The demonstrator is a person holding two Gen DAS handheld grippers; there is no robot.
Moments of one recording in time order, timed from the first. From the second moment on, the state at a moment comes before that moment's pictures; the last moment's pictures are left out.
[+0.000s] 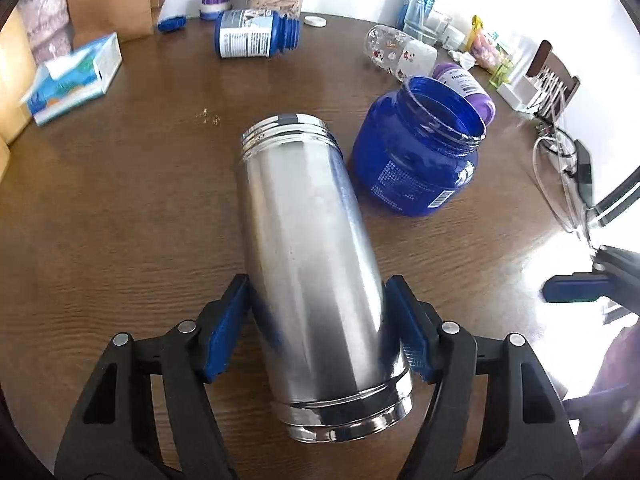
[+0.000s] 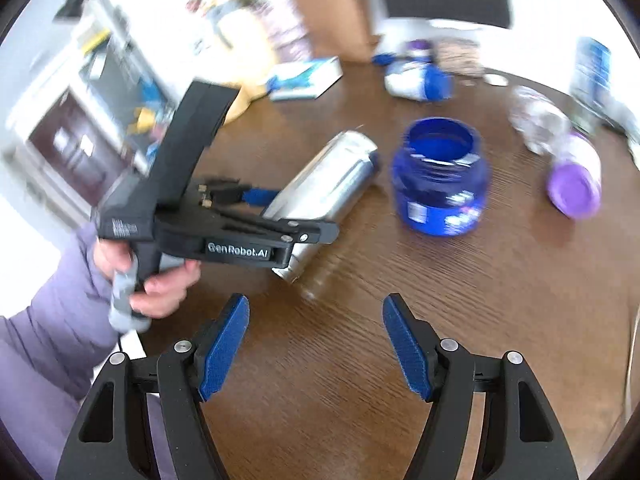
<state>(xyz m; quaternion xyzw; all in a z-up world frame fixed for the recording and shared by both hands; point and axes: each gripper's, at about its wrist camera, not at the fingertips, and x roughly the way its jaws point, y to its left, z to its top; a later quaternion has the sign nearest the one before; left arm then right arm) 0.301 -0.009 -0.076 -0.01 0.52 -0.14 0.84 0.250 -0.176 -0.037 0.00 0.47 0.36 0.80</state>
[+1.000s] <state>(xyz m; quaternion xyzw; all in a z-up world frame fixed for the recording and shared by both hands) 0.163 -0.016 -0.068 -0.02 0.44 -0.20 0.87 0.247 -0.157 -0.095 0.19 0.53 0.37 0.74</state>
